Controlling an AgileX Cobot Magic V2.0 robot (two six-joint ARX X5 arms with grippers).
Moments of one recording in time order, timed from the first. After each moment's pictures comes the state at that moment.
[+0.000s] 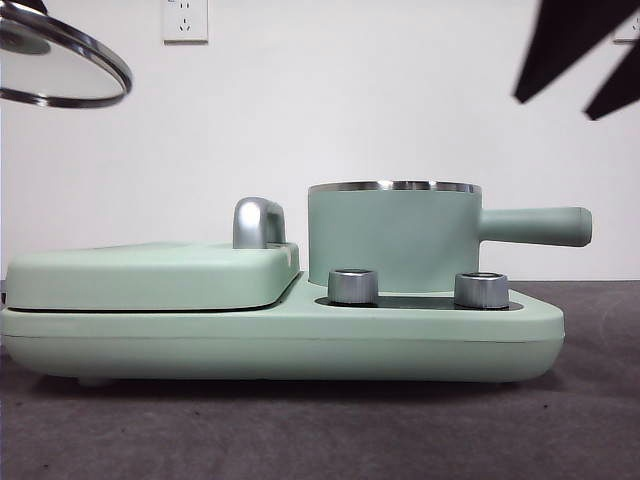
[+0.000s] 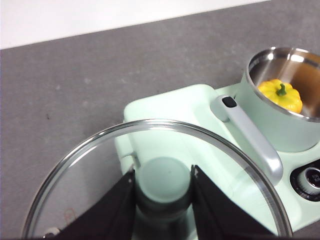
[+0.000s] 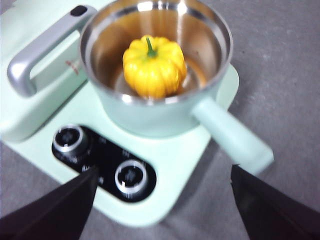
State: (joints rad) left arm -0.32 0.79 0.93 -0.60 0.06 0.03; right arm 0.50 0.83 0.78 -0.57 -0.05 0.03
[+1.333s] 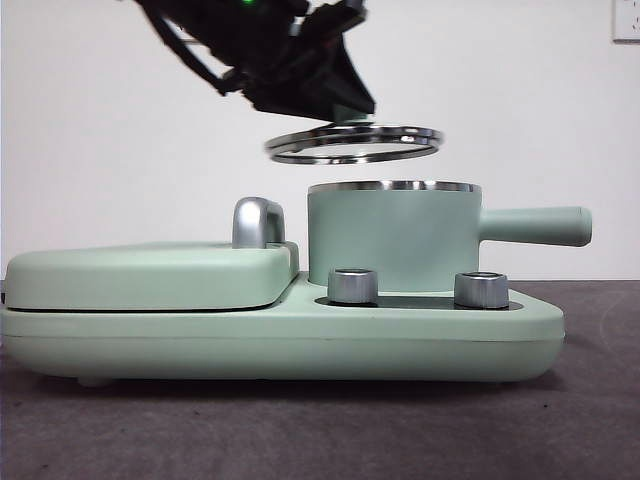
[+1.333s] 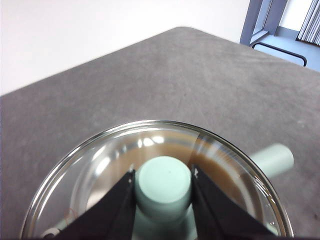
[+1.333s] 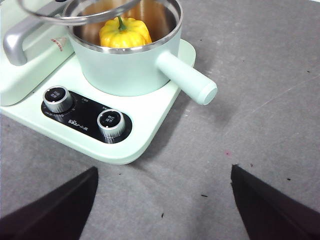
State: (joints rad) left arm -0.68 1.59 1.13 0.18 0.16 0.04; right arm 0.50 0.37 0.69 -0.86 0.06 0.06
